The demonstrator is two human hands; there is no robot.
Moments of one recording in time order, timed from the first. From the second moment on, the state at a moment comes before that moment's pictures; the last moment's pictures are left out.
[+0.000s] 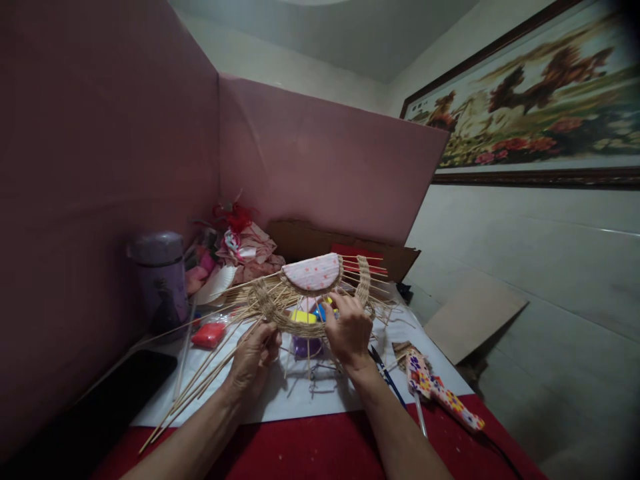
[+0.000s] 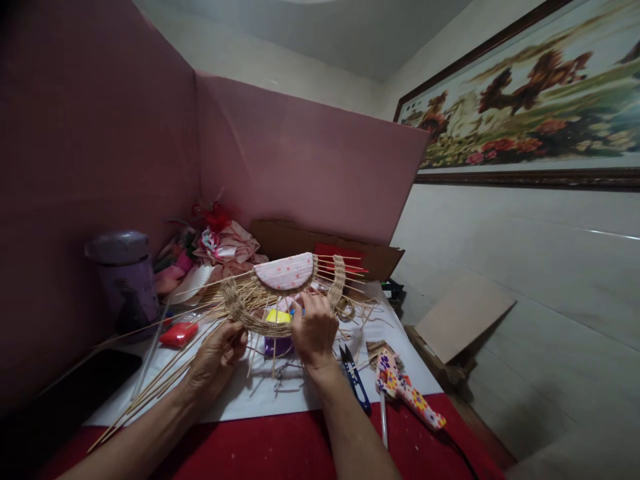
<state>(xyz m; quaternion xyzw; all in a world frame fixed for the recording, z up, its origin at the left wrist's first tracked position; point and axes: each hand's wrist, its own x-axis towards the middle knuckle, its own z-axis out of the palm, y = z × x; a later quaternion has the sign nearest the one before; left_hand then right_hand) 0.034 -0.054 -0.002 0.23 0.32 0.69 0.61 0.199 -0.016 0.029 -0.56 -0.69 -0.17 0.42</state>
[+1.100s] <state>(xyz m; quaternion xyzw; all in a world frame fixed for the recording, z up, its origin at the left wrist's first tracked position) 0.037 -0.053 -0.002 0.26 0.41 0.66 0.58 0.195 -0.002 0.005 -0.62 -0.70 -0.10 0.33</state>
